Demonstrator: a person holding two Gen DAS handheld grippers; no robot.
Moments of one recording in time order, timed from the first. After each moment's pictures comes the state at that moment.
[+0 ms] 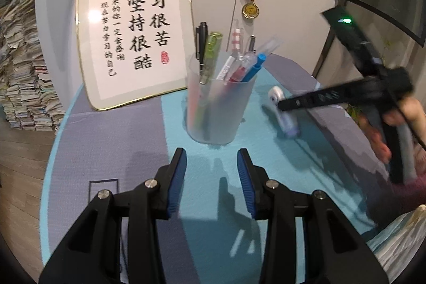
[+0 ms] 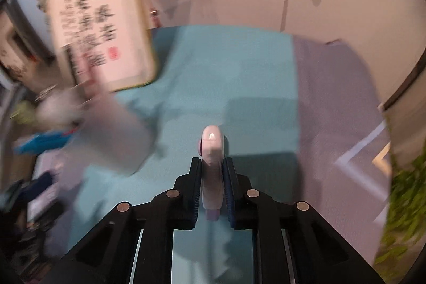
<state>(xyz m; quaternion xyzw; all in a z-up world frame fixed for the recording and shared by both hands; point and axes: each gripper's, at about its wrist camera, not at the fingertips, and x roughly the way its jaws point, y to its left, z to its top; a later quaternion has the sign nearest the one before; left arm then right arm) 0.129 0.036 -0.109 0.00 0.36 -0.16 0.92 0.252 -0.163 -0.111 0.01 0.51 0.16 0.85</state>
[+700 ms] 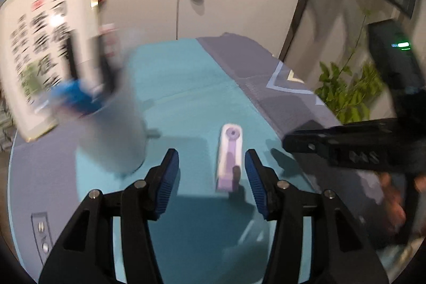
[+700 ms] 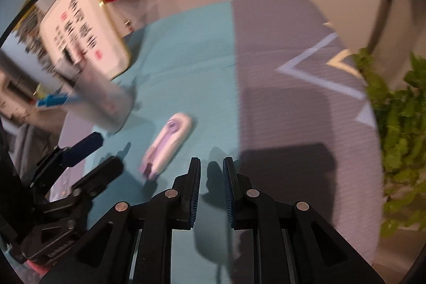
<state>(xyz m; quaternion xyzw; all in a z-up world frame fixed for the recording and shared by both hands) 0.174 -0.082 -0.120 0.06 0.40 -0.23 0.89 0.185 -0.238 -0.133 0.11 0.51 0.10 0.84</state>
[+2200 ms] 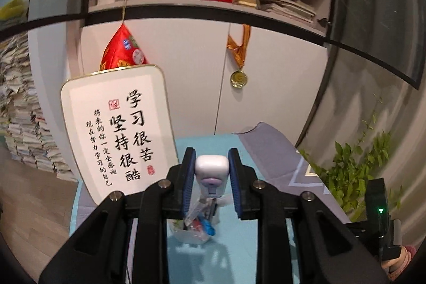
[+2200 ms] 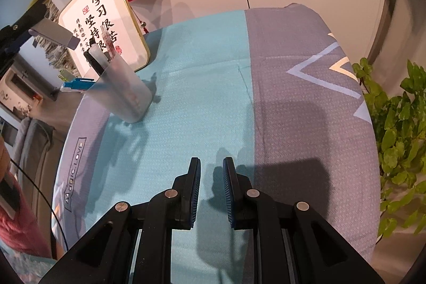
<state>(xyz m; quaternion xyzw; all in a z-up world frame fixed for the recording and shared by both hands) 0.176 0.003 0.019 -0.01 0.26 -0.15 0.95 0.159 -0.225 -0.112 0.10 0.50 0.12 0.85</state>
